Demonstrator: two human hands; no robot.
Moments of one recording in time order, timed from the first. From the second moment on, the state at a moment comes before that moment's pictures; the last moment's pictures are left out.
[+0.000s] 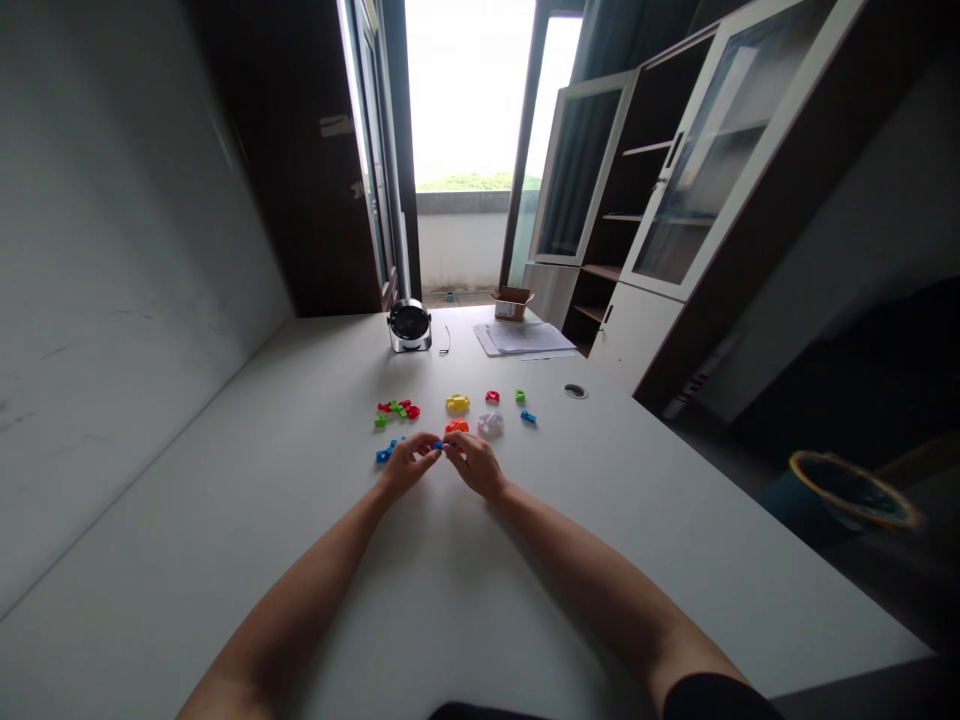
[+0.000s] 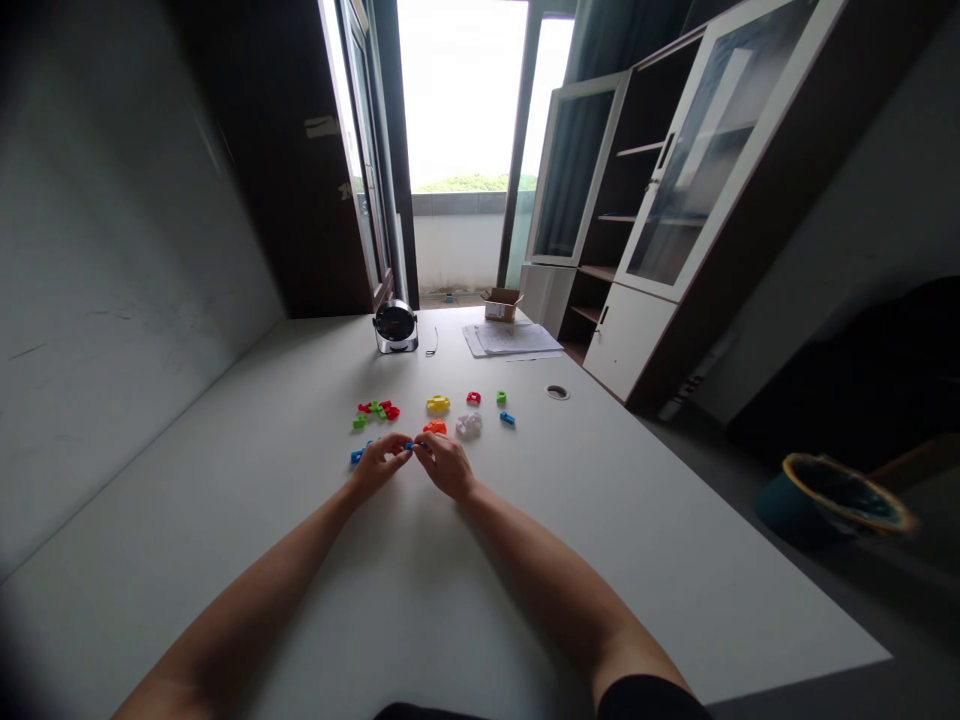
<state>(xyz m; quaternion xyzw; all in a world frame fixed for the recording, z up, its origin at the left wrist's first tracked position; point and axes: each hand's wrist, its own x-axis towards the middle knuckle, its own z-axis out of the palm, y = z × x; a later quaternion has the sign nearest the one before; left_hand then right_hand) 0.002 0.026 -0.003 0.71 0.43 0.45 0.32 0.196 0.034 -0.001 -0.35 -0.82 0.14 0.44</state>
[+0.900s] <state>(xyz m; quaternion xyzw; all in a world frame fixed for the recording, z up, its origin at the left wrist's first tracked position) 0.001 0.030 -0.006 0.67 0.44 0.48 0.35 0.193 0.038 -0.006 -0.35 -0.81 0.12 0.45</state>
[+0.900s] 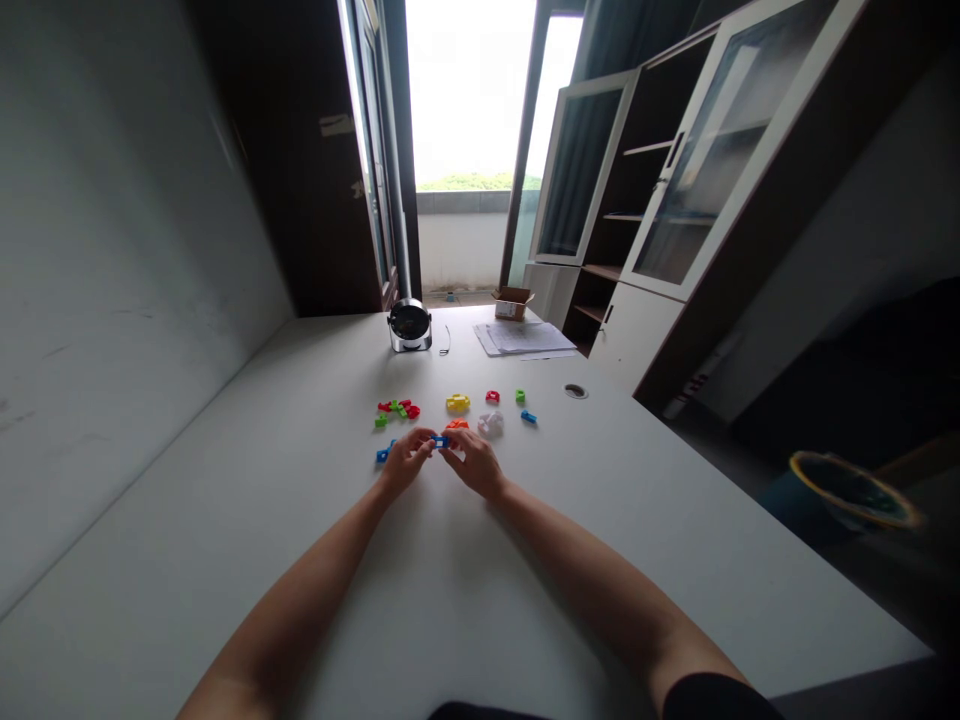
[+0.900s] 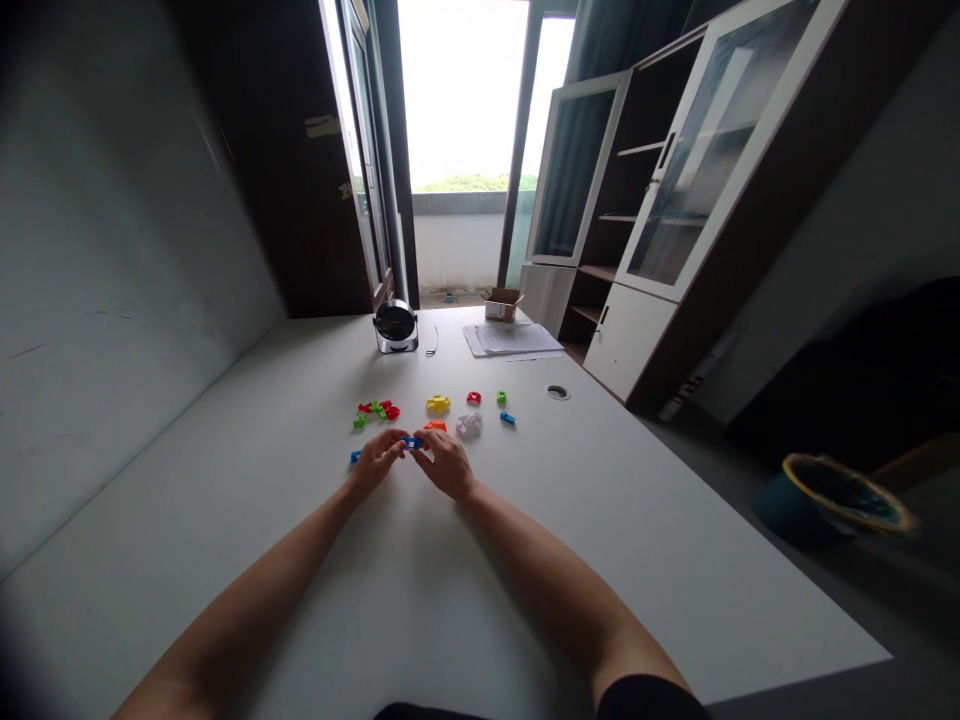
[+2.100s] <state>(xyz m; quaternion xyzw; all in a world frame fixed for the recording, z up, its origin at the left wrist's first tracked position) 0.003 0.027 -0.002 0.71 0.46 0.43 0.30 0.194 0.036 -0.004 -0.36 -0.81 0.12 0.45</state>
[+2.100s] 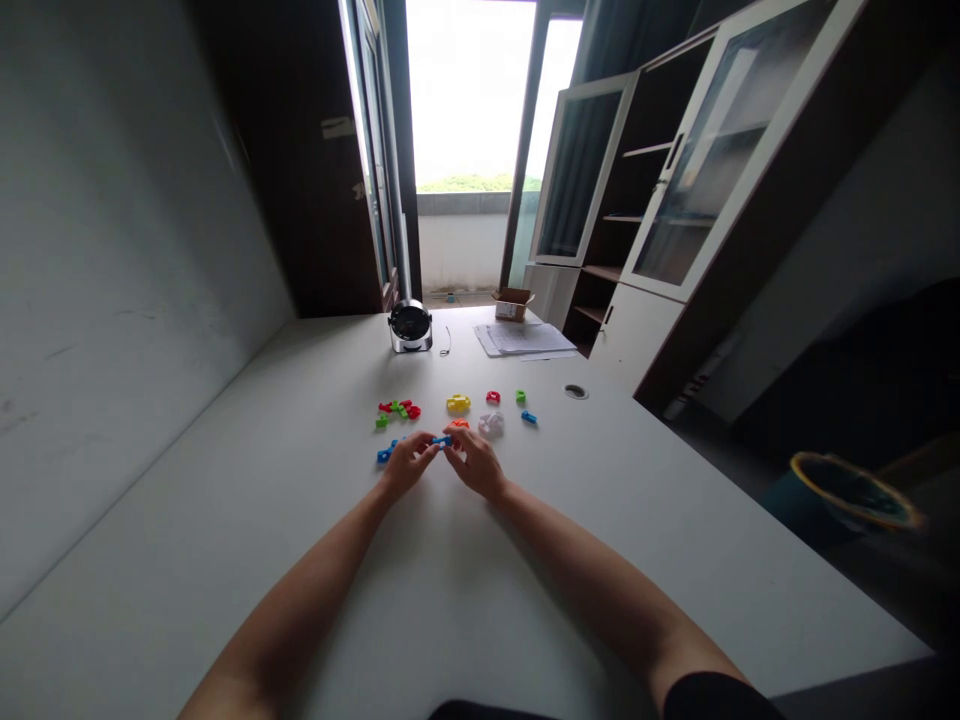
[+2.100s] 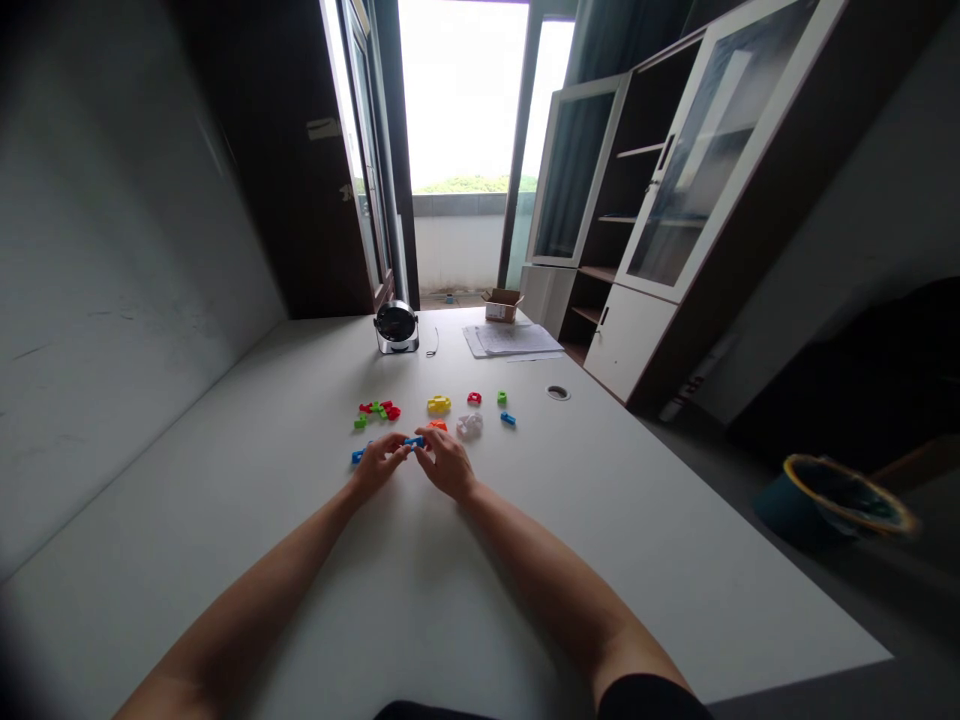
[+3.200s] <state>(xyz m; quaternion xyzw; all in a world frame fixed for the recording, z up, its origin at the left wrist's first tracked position) -0.016 0.034 -0.005 0.62 0.68 0.39 0.02 0.331 0.120 -0.019 -0.73 -0.56 -0.07 0.39</state>
